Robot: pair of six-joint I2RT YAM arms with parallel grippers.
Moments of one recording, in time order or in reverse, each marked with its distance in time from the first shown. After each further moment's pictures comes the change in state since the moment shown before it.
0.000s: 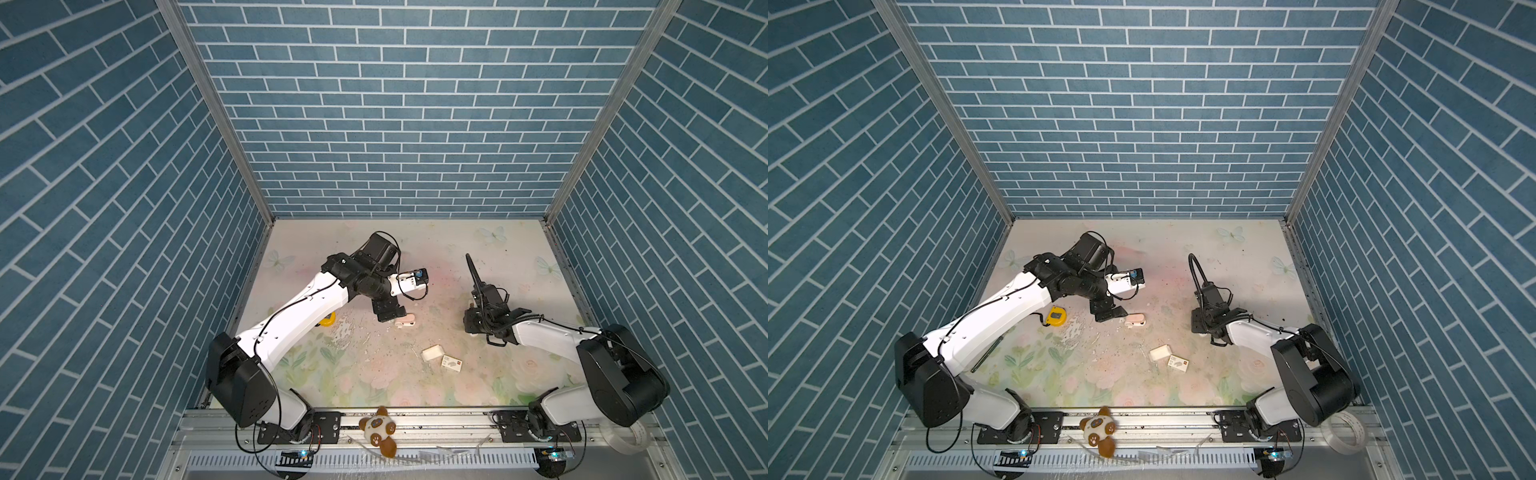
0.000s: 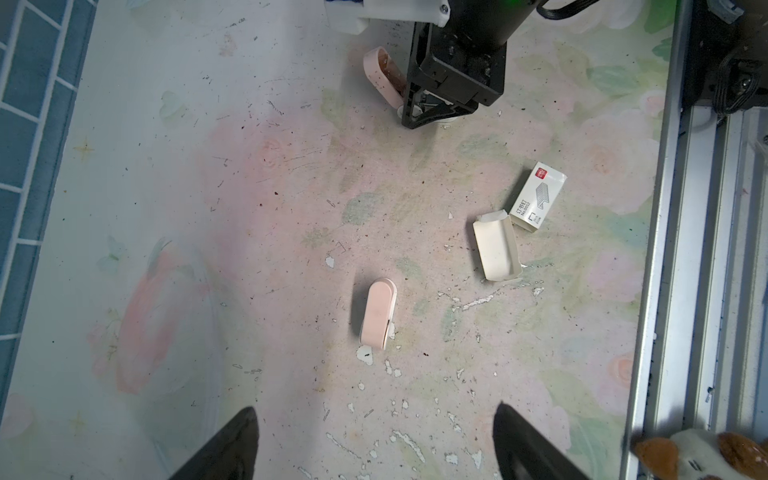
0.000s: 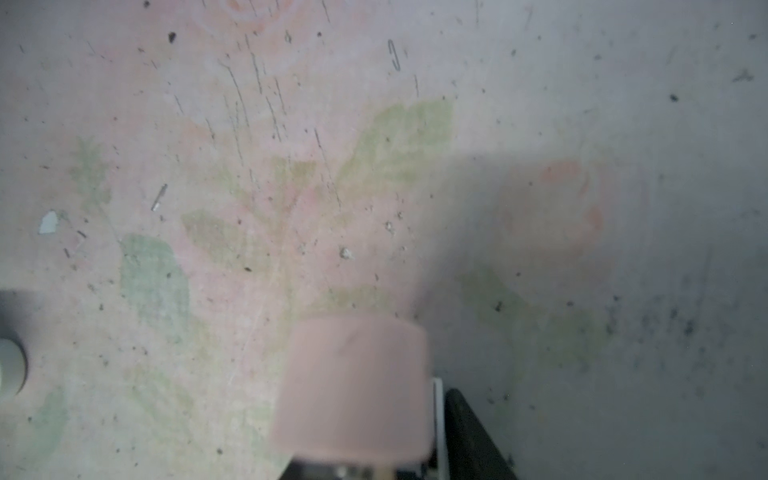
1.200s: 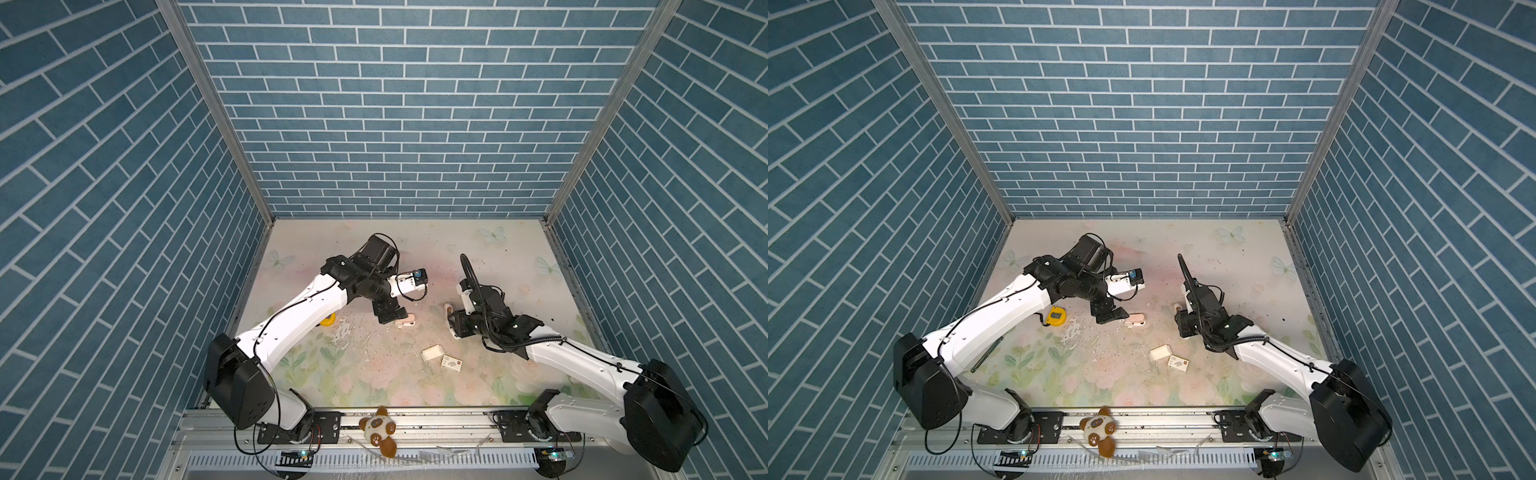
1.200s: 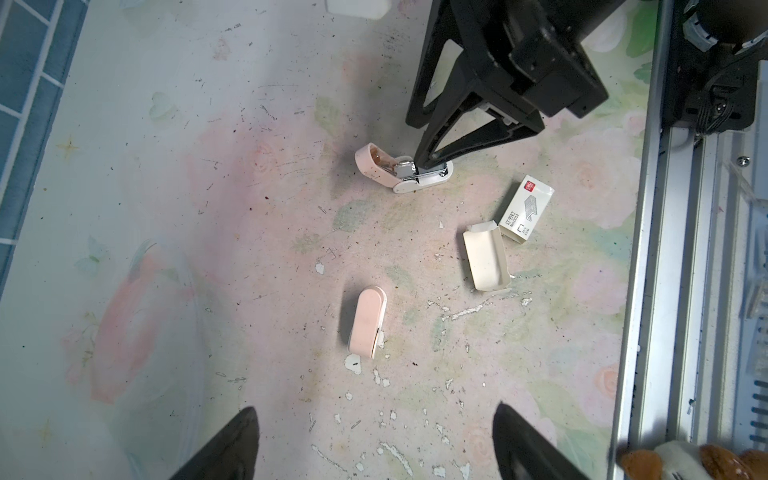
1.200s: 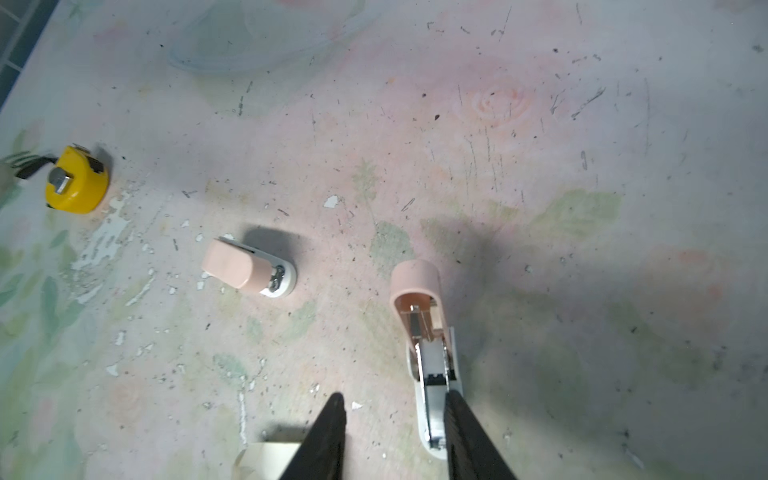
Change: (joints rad) left arm 0.005 -0.011 -0.023 0.027 0.041 -0.032; right arm 0.165 -0.274 -0.004 -0.062 -0.106 -0.005
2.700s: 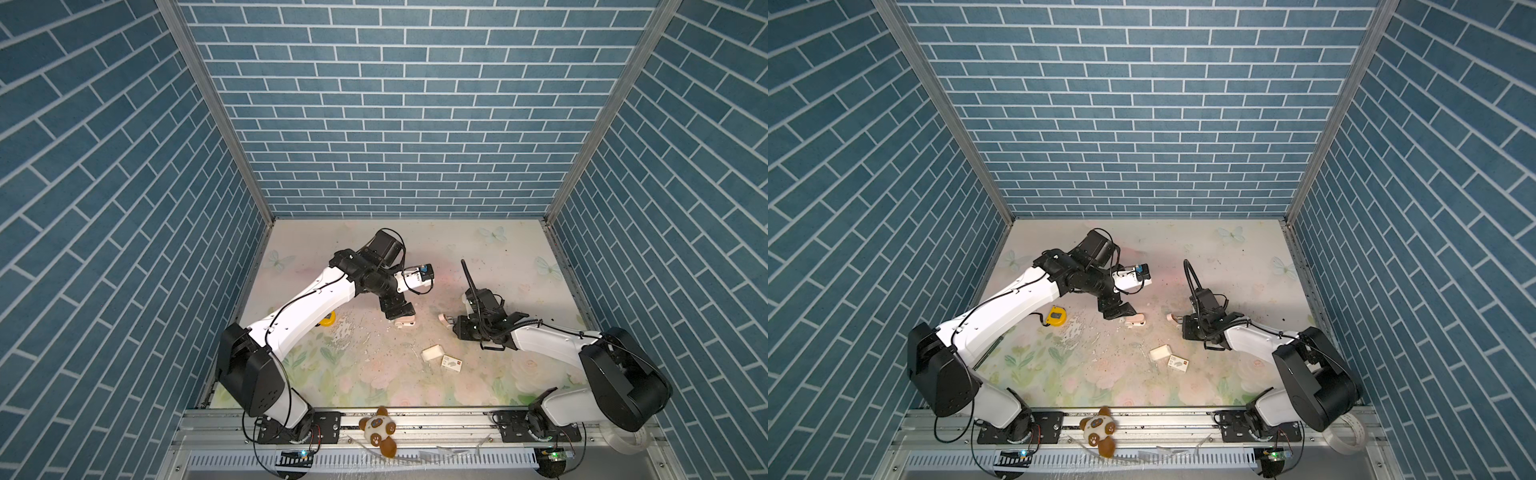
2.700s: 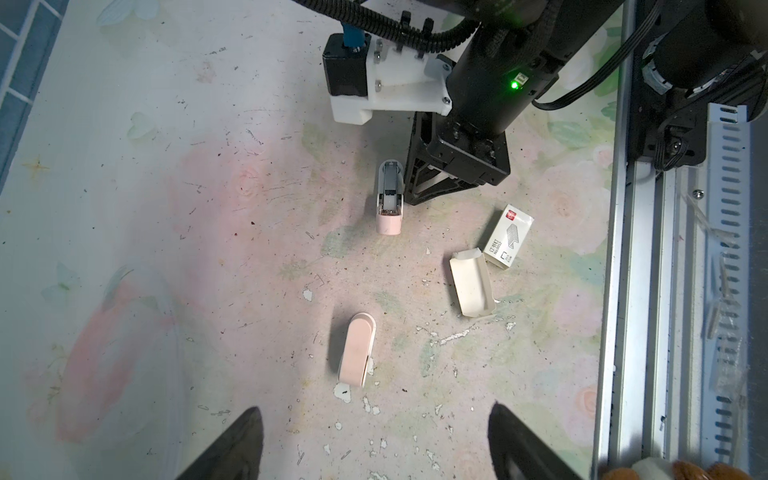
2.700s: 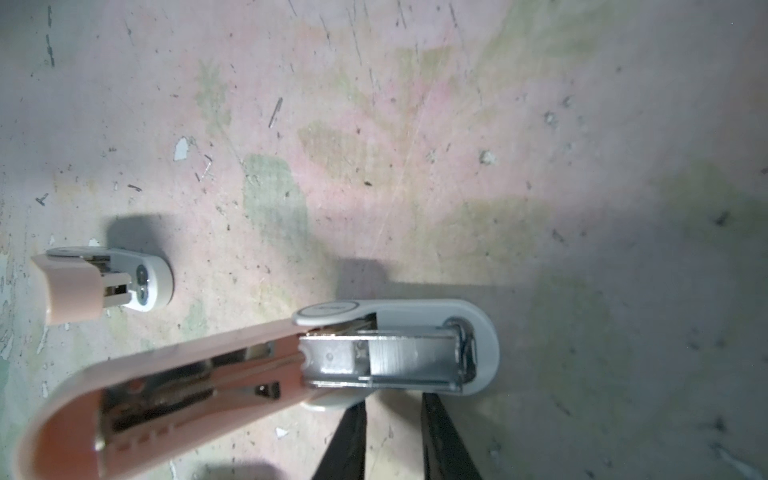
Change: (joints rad) left arm -0.018 0.085 0.069 -0.012 0.056 -0.014; right arm -0.117 0.232 -0.034 0.061 -0.079 0.153
